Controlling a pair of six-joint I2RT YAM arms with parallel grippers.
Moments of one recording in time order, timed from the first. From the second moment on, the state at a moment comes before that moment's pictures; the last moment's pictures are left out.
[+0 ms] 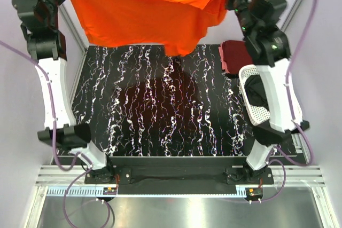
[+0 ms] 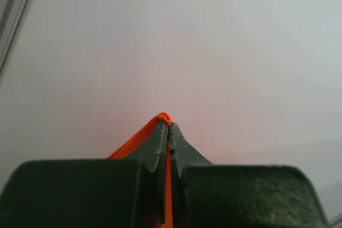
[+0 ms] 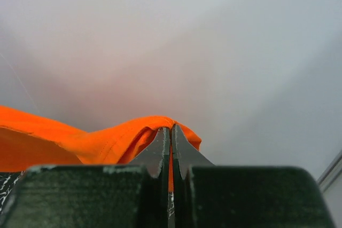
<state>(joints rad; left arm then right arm) 0.19 1.67 2.22 -0.17 0.04 -0.69 0.46 1.79 2.56 -0.52 0.29 -0.12</state>
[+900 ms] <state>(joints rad) 0.19 0.98 1.77 -0.11 0.04 -0.66 0.46 1.20 2.20 -0.41 0.13 -0.08</state>
